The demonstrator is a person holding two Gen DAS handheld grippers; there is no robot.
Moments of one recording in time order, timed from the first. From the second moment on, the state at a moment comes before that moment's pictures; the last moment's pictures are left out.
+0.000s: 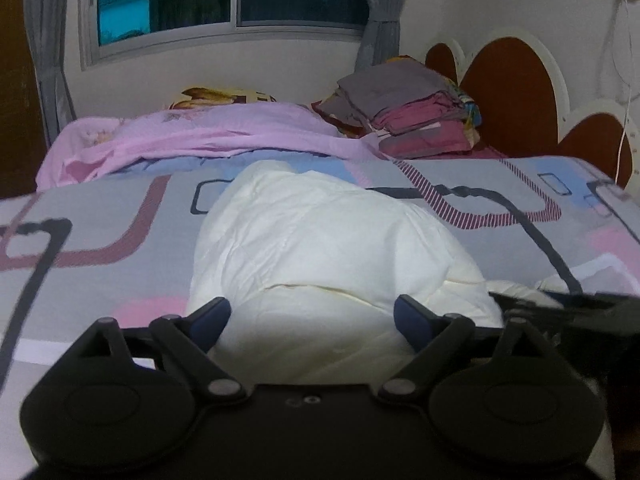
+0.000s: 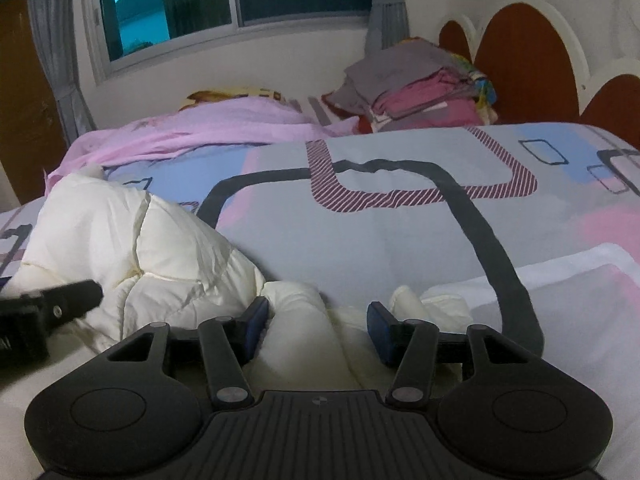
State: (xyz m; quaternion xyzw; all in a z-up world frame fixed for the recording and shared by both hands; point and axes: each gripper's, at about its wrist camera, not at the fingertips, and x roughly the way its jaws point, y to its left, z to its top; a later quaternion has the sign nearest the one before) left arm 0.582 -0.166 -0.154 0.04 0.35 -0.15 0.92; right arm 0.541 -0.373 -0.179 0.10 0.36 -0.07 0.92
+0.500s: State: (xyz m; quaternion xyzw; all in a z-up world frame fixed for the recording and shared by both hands) left arm 0.535 -0.144 -0.109 0.05 0.33 -0.16 0.93; right arm 0.437 -0.348 -0.117 0.10 0.30 -0.05 0.95
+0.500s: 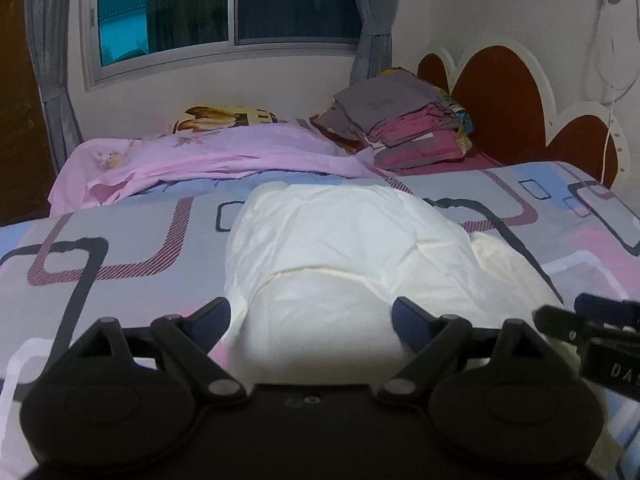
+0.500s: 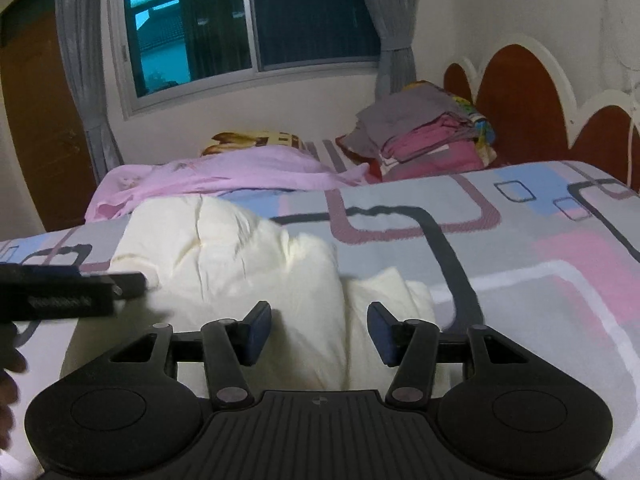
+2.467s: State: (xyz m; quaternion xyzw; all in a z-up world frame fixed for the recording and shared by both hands) left arm 0.537 -0.098 -0.150 -0.02 0.44 -0.18 0.88; right arm 0.466 -0.420 -0.168 0.17 0.43 -0.02 0.89
